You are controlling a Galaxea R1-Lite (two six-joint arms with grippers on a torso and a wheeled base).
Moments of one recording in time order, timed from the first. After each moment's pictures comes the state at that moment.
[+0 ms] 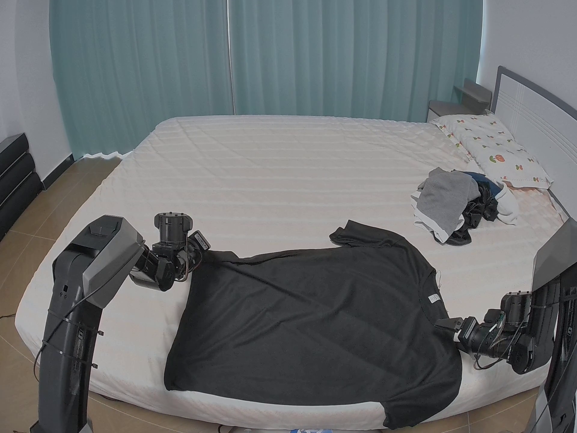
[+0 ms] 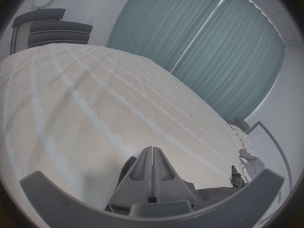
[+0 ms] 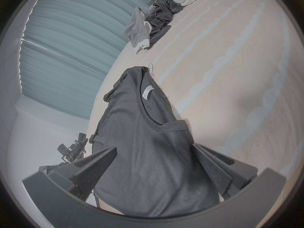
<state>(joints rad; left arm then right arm) -0.13 2.67 -1.58 -0.63 0.13 -0.70 -0.11 2.41 -0.15 -1.55 0.42 0.70</state>
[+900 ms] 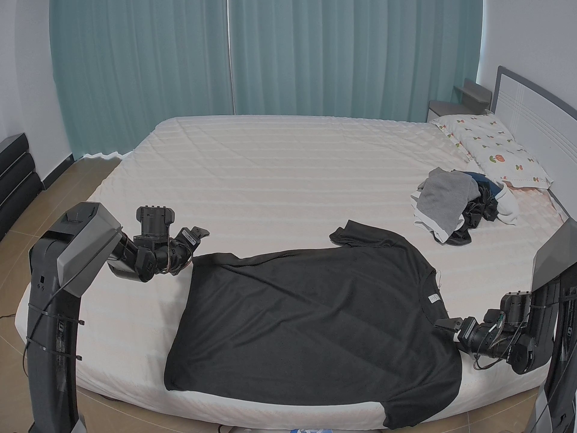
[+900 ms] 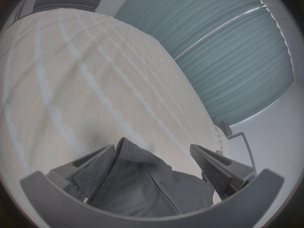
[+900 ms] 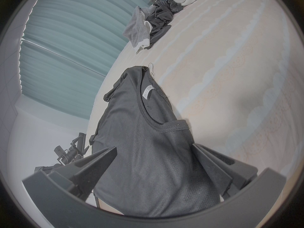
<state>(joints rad) -0.08 2.54 -1.46 -0.53 -0.15 -0.91 -0.10 2.41 -0.15 -1.55 0.42 0.70</state>
